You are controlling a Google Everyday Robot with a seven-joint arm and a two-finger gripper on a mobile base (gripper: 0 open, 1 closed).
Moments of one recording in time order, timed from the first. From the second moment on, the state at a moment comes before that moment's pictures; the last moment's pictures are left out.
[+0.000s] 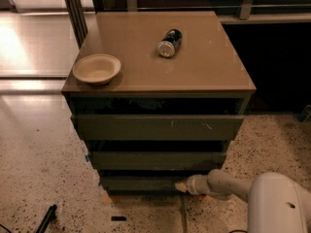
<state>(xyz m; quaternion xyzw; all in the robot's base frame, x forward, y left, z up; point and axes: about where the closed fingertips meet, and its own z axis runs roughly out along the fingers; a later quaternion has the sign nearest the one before) 0.610 -0.127 0.201 -0.26 0.89 0.26 0.28</state>
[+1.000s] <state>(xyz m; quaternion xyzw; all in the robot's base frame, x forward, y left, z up) 0.562 -0.168 0.206 -0.21 0.91 0.28 0.22</state>
